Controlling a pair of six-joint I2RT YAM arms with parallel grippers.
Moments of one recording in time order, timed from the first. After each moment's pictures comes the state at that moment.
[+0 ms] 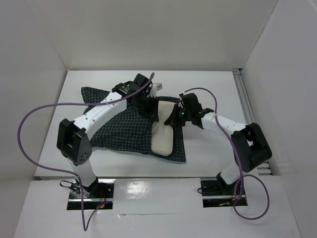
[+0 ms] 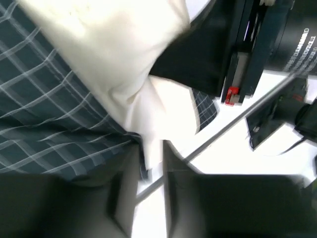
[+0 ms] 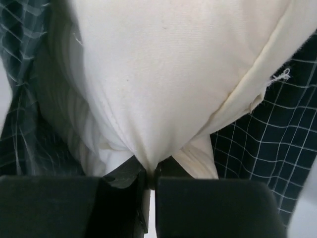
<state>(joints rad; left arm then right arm) -0.59 1.75 1.60 -0.87 0.38 -0.32 0.47 1.56 0.92 -0.12 -0.34 0.76</state>
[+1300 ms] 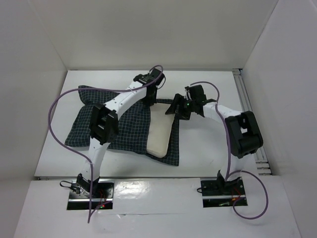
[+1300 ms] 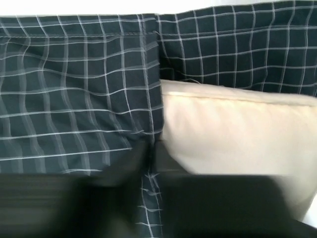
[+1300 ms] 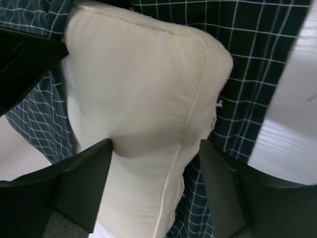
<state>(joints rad) -0.56 2.26 2.11 -1.01 -0.27 -0.44 0.31 1.74 1.08 -0.17 -0.46 0.65</state>
